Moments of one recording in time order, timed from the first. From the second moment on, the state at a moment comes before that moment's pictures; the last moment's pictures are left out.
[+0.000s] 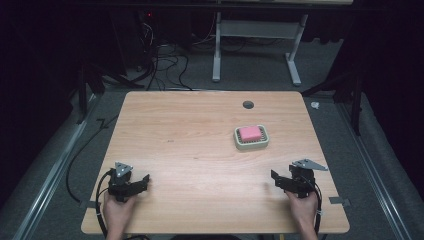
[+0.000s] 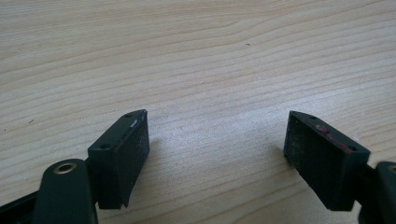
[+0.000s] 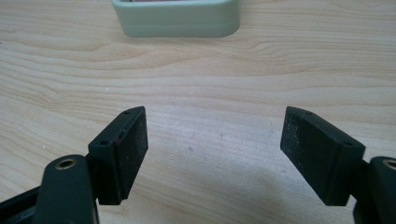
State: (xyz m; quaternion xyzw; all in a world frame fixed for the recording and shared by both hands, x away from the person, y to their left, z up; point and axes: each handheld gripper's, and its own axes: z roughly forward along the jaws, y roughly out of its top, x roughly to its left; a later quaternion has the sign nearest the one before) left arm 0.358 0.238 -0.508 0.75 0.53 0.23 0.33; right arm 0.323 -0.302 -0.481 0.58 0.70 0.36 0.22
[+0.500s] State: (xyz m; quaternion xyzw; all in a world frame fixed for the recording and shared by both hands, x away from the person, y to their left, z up) left arm 0.357 0.238 -0.508 0.75 0.53 0.23 0.33; right arm 0.319 -0.294 -0.490 0.57 0.71 0.33 0.23
